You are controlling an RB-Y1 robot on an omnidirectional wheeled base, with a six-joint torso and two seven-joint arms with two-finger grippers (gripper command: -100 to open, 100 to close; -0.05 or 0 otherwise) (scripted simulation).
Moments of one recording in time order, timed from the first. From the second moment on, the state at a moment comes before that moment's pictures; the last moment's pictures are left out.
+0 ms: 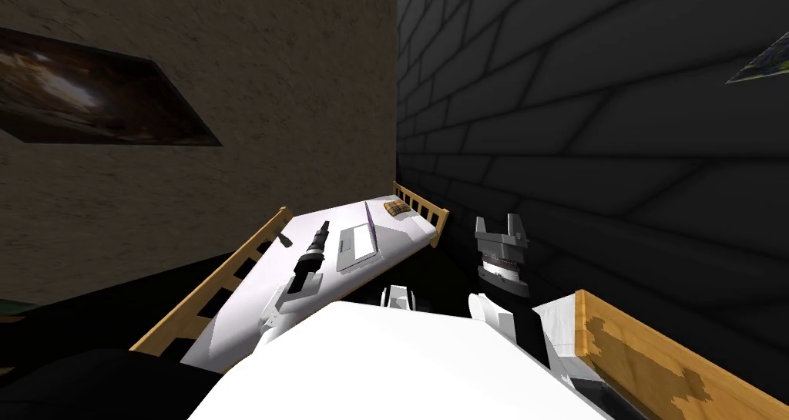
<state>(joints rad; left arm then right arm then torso) 0.28 0.17 0.36 -1.71 -0.11 -0.26 -0.18 0.53 0.03 -0.05 -2.31 -0.05 -0.51 -0.14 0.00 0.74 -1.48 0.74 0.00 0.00</state>
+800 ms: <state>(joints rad) 0.26 0.16 0.38 -1.58 -0.07 -0.17 -0.21 0.53 0.03 -0.05 -2.31 -0.05 -0.51 -0.14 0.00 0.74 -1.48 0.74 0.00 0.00</state>
